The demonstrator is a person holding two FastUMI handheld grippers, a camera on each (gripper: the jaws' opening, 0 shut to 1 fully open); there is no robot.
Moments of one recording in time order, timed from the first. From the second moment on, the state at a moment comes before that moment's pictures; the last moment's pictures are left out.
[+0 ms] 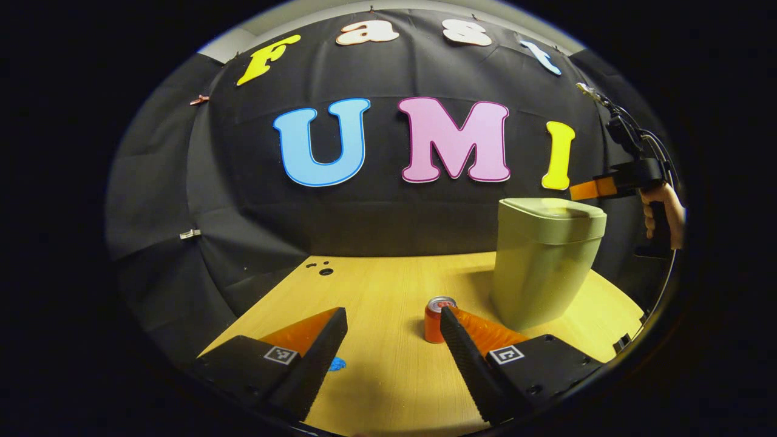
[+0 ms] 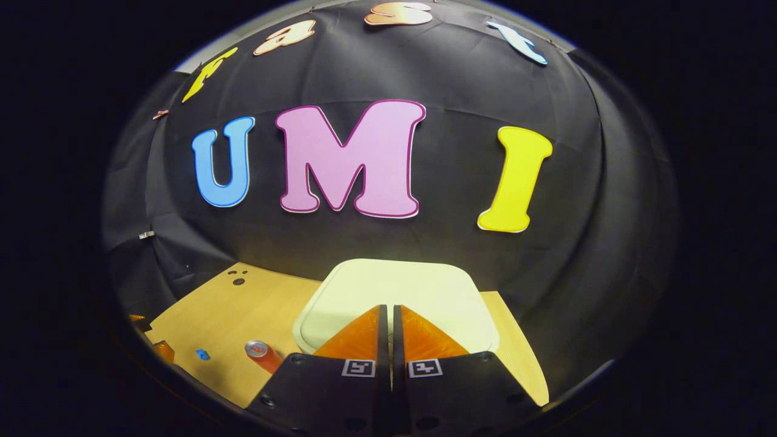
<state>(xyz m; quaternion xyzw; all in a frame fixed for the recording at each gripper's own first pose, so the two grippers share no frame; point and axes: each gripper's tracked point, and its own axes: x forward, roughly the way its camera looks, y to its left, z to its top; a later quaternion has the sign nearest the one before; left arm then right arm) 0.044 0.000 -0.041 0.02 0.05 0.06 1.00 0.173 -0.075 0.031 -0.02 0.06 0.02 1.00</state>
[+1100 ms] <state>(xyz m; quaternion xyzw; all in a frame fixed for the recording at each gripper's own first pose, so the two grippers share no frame) 0.067 -0.006 -0.033 0.02 0.05 0.04 1.00 0.172 -0.075 0.023 0.01 0.06 0.01 1.00</state>
